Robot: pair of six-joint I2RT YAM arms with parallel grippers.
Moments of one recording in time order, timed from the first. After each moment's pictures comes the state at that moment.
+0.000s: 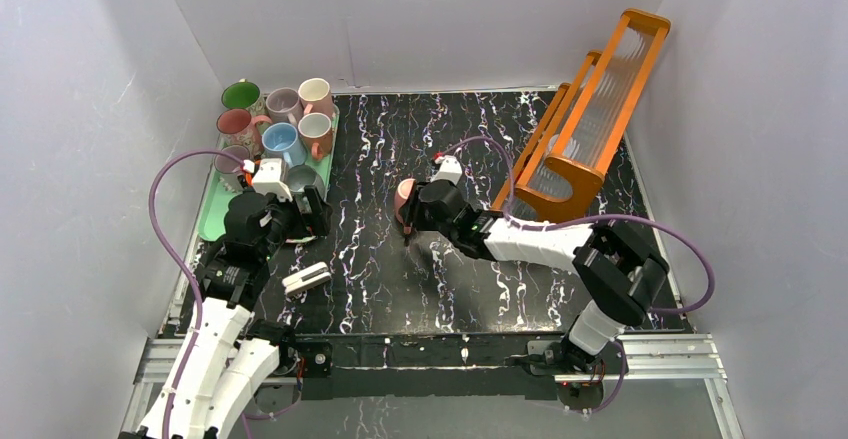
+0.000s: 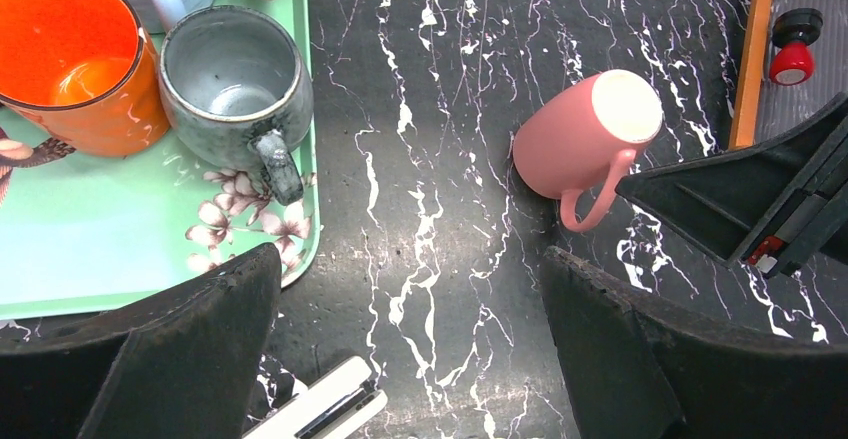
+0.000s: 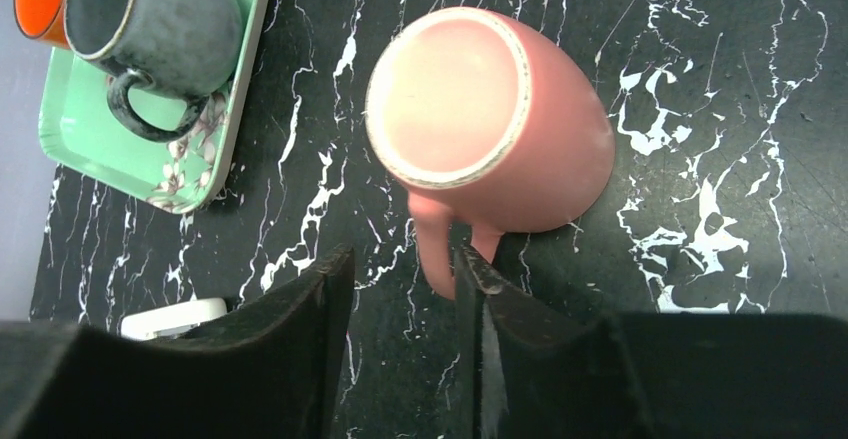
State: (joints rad) left arm -0.22 0.64 0.68 -0.45 0.02 -0.23; right arm 0.95 1.61 0.89 0.20 0.27 0.77
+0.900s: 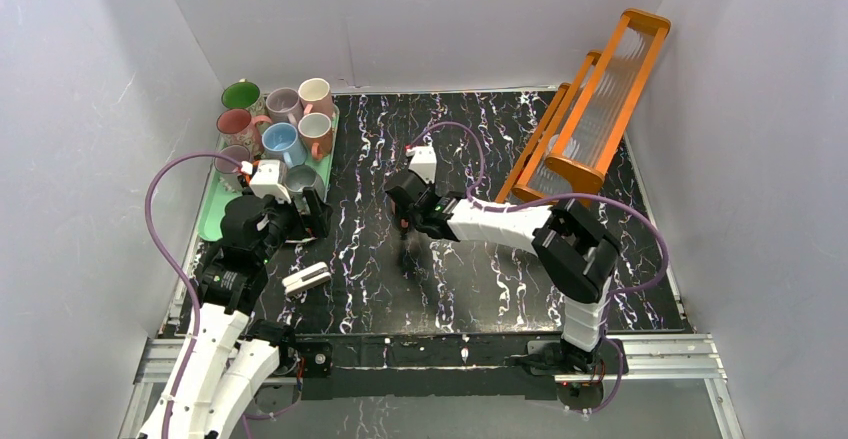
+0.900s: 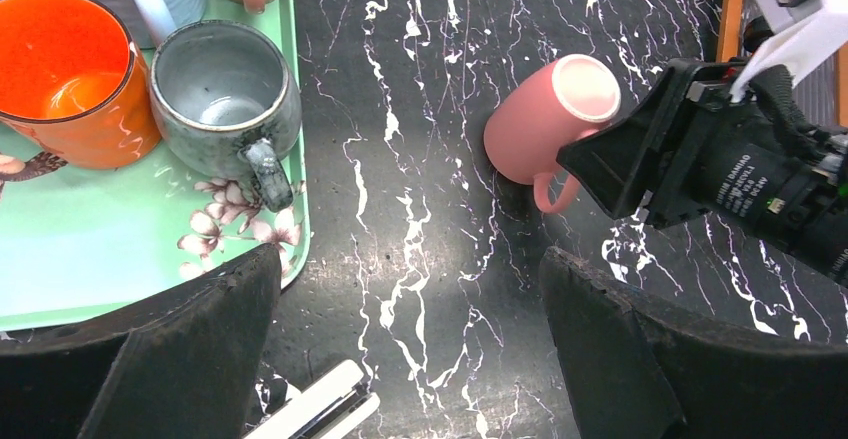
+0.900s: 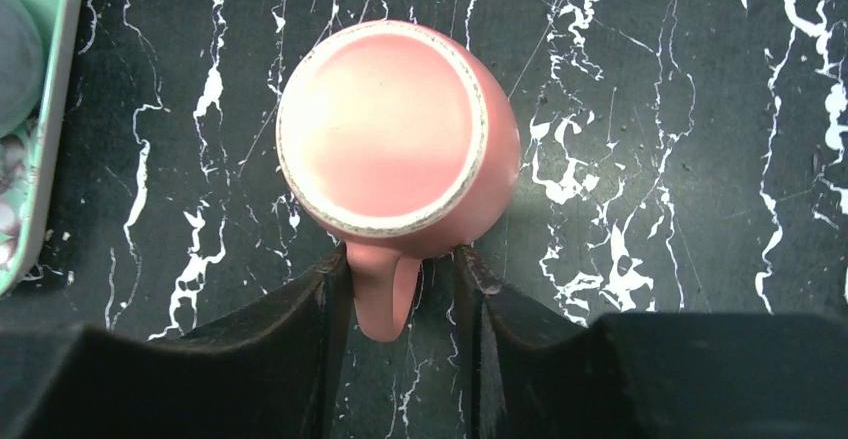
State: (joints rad) left arm -0.22 0.61 0.68 -0.46 0.05 -0.23; right arm 1.00 1.84 1.24 -0.17 0.53 0.69
